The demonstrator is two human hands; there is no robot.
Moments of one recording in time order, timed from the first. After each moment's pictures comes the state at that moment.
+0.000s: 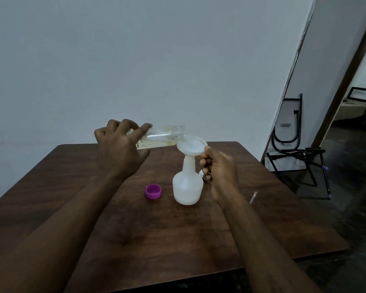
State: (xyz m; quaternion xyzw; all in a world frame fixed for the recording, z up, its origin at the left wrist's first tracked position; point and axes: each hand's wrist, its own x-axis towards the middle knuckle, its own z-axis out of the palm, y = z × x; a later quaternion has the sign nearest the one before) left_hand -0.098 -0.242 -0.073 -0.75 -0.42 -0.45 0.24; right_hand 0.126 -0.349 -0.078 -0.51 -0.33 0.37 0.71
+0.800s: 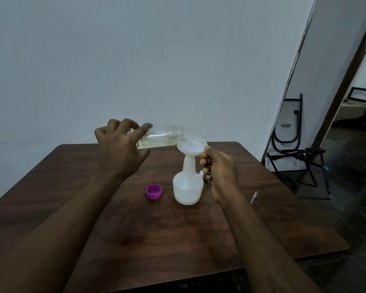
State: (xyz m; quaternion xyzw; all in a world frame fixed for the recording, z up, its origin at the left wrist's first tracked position) left_hand -0.099 -0.241 -0.071 -0.75 -0.42 -0.45 0.24; right_hand 0.124 -0.350 -0.076 -0.51 -0.33 0.37 0.71
